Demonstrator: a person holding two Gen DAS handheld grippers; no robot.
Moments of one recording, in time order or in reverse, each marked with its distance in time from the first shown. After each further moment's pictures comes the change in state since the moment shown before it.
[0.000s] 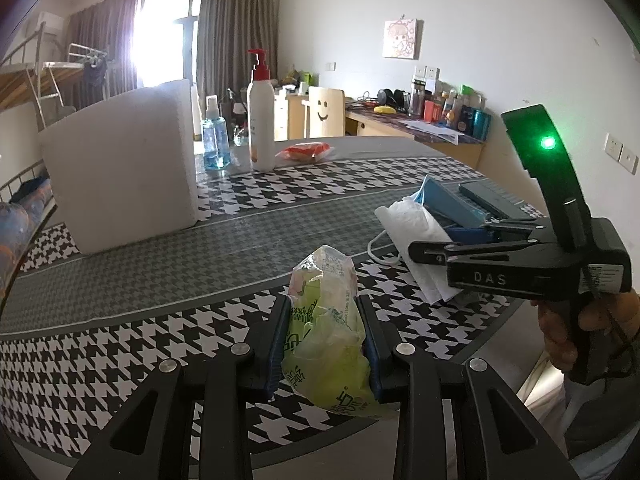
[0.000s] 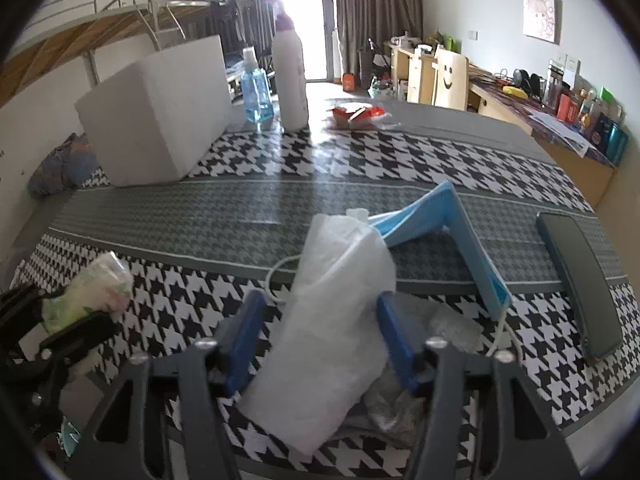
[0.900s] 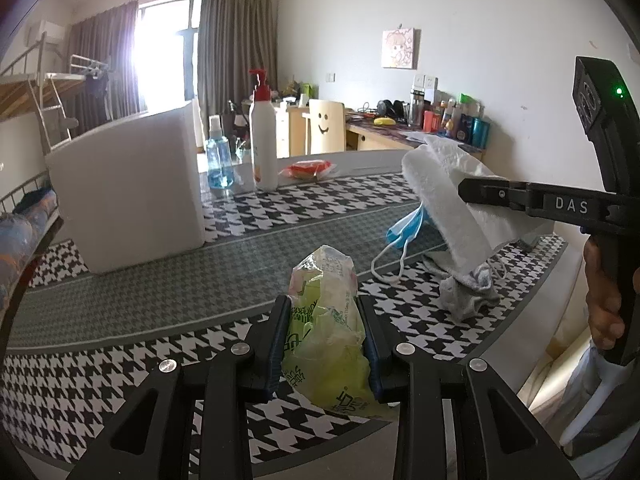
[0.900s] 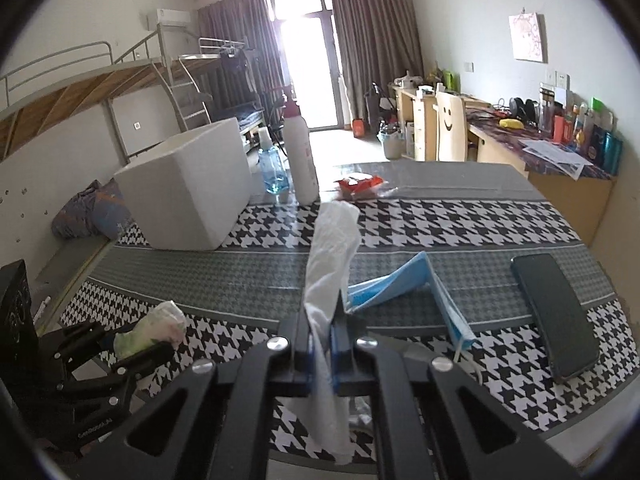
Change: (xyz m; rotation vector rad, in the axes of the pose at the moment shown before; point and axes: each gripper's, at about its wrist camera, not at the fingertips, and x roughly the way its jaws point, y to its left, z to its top) left arm -0.013 0.000 0.012 0.018 -0.047 0.015; right arm -0.073 -0.004 0.013 0.054 -0.202 0.090
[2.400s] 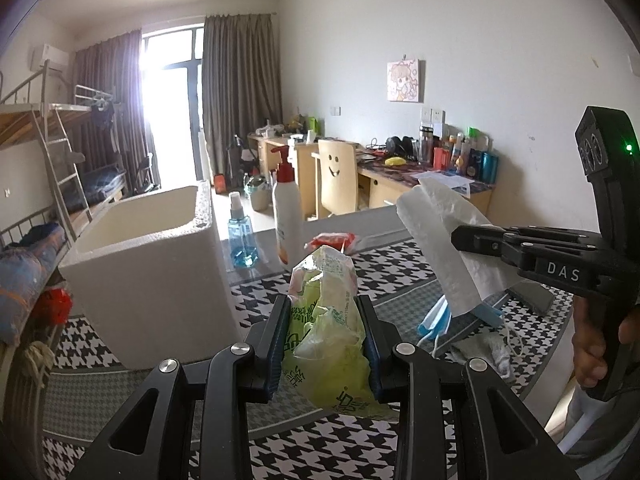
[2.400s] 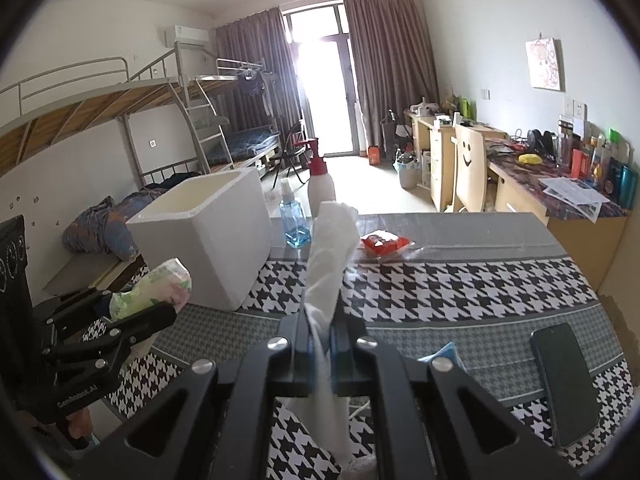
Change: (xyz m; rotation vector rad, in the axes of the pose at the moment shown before) left arm -0.004 0.032 0.082 0.028 -0.109 0.028; right arm 0.014 0.009 0.064 -0.035 -0.088 0.046
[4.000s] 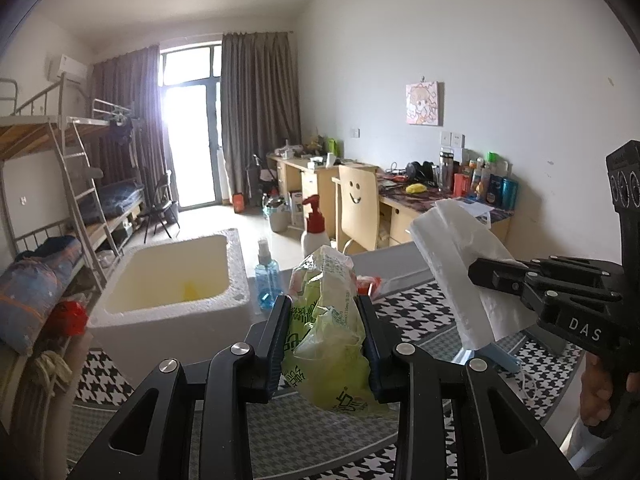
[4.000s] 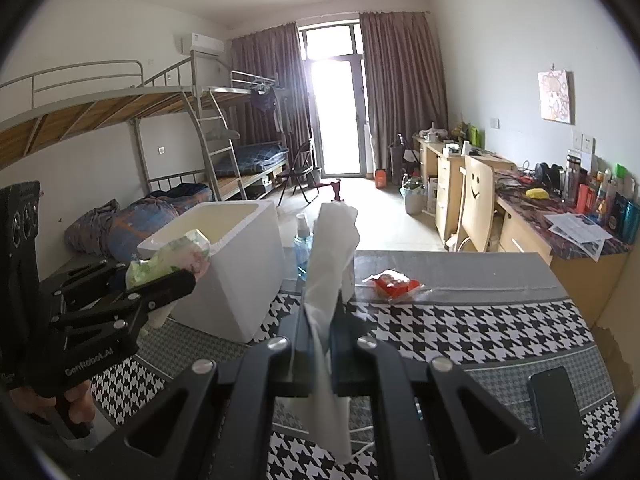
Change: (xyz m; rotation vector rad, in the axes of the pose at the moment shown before) left arm -0.001 0.015 0.043 -0.014 -0.073 0.073; right arm -0.003 0.018 0.034 -0.065 -0.072 0.009
